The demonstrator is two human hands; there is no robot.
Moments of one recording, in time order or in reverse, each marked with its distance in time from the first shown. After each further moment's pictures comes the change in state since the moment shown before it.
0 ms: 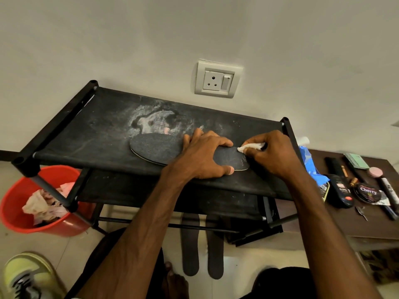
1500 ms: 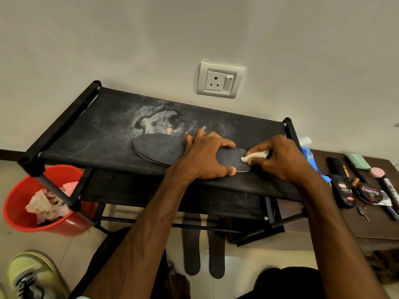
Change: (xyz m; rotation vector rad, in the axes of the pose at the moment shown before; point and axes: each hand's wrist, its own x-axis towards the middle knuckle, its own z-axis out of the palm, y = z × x) left_hand 0.001 -0.003 0.004 -0.001 0.002 -0.004; right_hand -0.006 0.006 -0.009 -0.010 -0.168 -0.020
